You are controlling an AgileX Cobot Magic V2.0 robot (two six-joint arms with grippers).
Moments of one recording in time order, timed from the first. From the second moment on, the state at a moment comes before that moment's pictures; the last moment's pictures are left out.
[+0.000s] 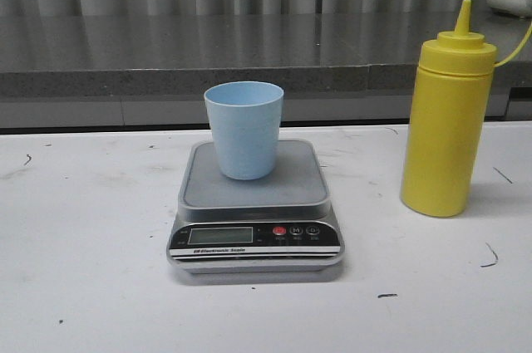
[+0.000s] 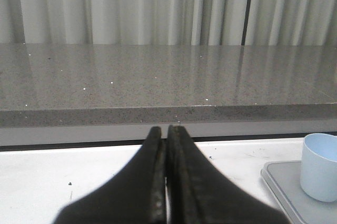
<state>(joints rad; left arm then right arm) -0.11 0.04 -0.30 0.07 0.32 -0.11 0.31 0.52 -0.36 0.15 0.04 -0.06</state>
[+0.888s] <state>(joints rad) -0.11 0.04 -0.30 0.07 0.32 -0.11 0.31 0.13 -0.38 0.08 0.33 -0.07</state>
